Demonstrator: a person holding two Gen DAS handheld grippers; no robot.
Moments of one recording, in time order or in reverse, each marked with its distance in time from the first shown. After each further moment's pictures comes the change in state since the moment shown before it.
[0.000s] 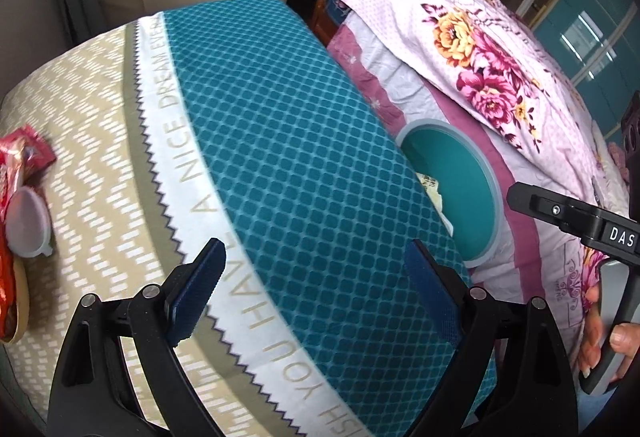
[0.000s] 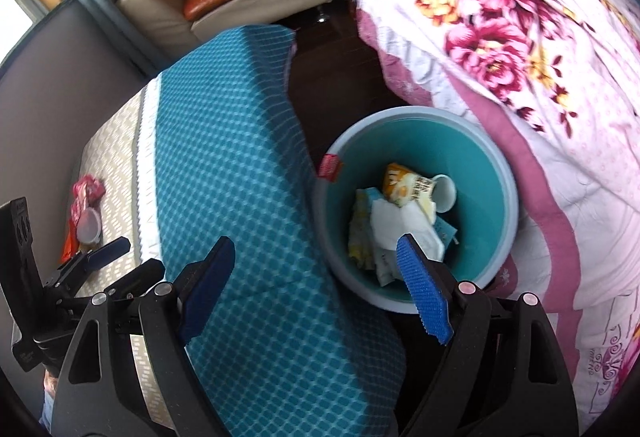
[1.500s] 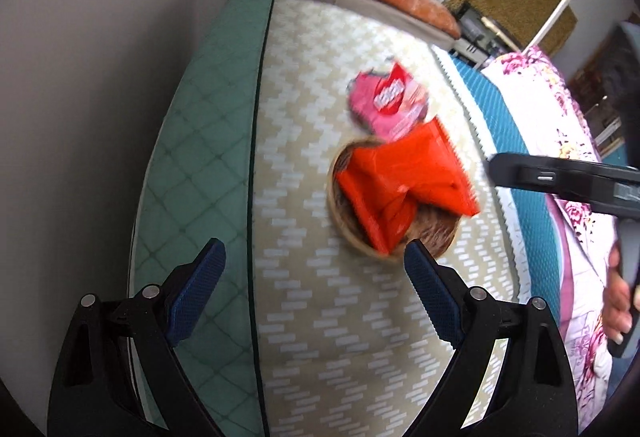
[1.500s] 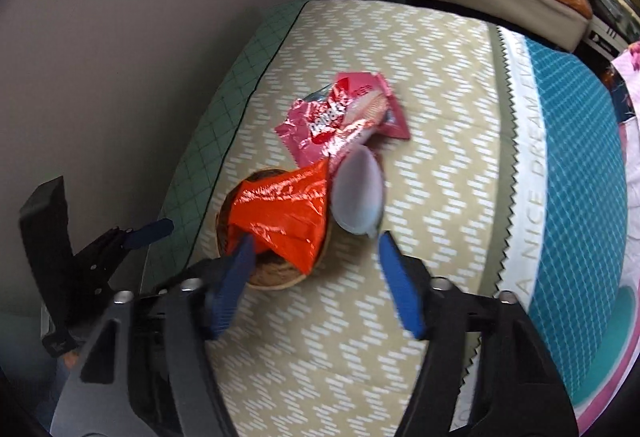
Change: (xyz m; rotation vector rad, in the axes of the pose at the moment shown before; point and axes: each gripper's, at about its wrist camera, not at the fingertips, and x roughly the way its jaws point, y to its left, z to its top) left arm -0.132 0.287 -0.119 -0.403 -0.154 0.155; right arm 0.101 0.387 -0.020 -0.582 0.262 0.242
